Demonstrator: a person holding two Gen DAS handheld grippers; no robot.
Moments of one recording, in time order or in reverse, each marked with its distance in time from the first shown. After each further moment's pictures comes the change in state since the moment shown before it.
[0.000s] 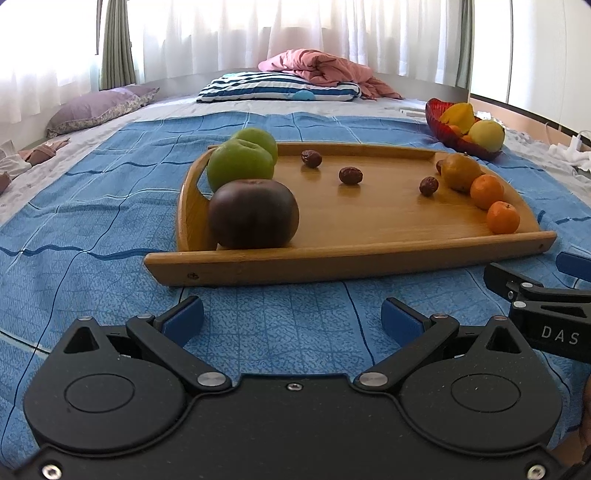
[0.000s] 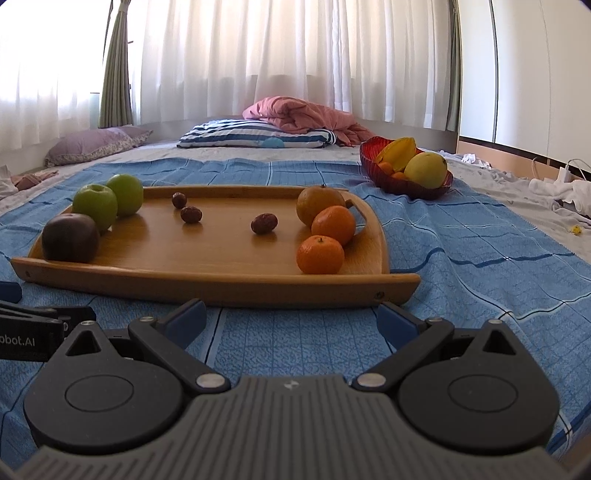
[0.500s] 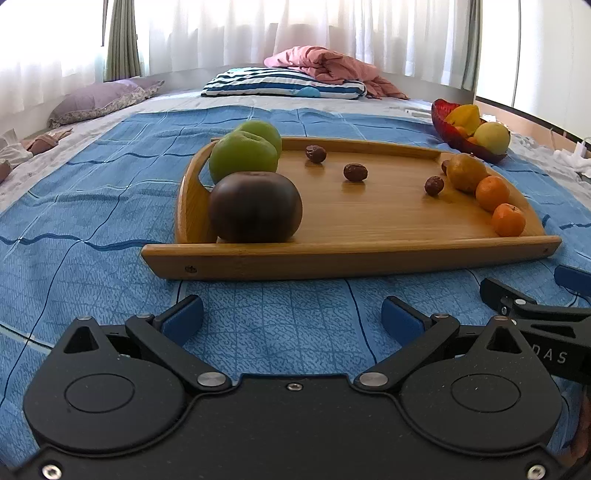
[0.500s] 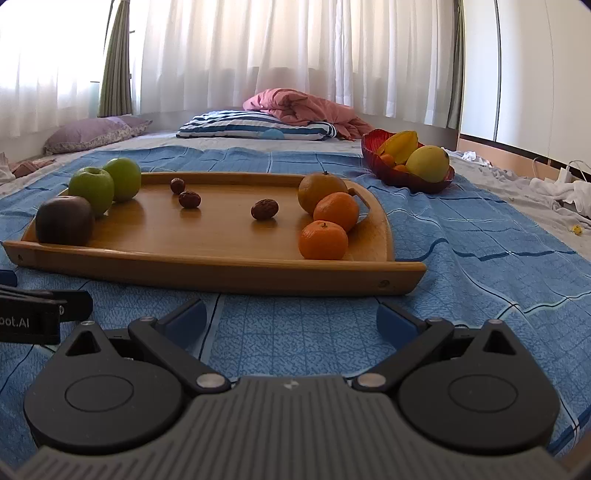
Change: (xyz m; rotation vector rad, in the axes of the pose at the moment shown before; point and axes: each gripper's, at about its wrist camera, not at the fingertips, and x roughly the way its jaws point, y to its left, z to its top) left arm 0.006 0.001 -0.001 -0.034 0.010 0.003; right arm 0.008 0.004 -0.006 -0.020 0.020 -0.011
